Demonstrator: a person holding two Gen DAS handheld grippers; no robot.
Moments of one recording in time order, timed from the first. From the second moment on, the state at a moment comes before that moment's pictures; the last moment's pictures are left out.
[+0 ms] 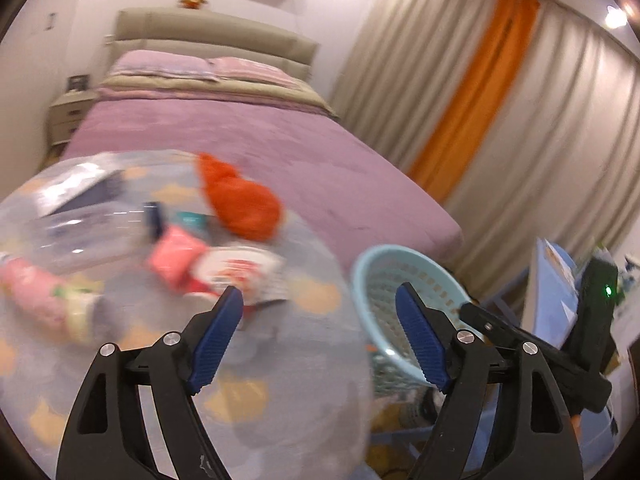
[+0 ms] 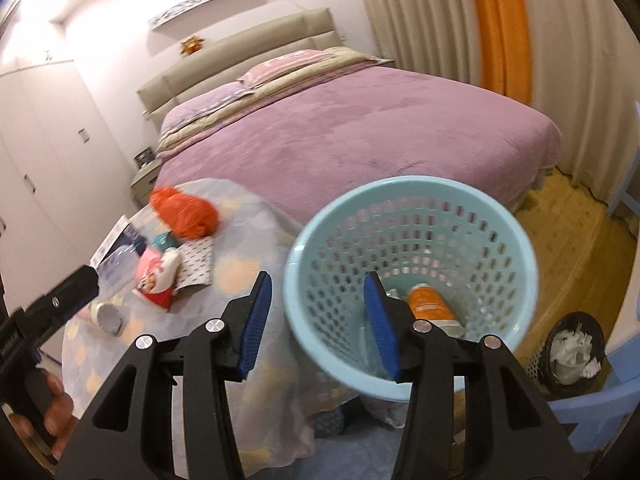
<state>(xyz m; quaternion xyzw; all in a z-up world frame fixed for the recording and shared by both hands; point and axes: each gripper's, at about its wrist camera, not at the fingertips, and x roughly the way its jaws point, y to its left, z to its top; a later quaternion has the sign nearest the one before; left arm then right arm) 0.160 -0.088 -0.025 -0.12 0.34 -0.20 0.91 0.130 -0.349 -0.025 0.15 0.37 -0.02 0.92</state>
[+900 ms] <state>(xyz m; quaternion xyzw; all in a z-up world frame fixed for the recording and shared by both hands) 0.174 0.111 -0.076 -0.27 0.38 0.05 0.88 0.173 -0.230 -0.057 0.10 0.40 0.08 0.91</state>
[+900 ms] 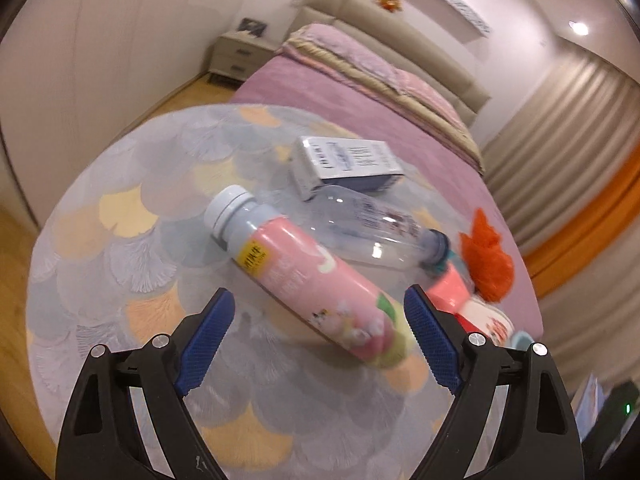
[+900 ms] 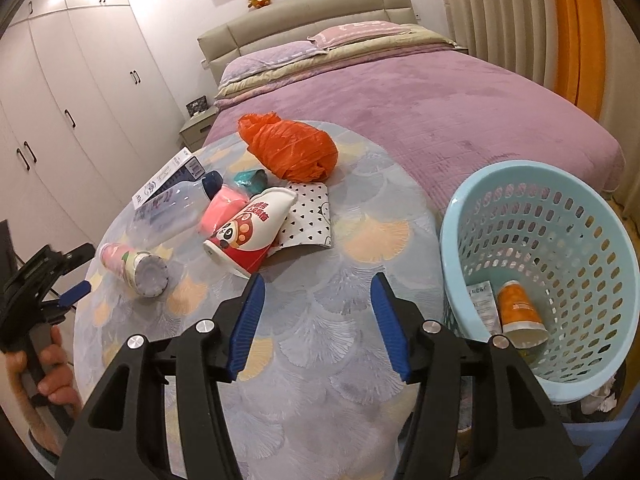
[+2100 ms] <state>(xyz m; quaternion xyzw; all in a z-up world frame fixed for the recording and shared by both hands) 0.172 0.081 -0.091 -0.15 0.43 0.00 0.89 0.260 -0.197 -0.074 0.13 0.42 0.13 0.89</state>
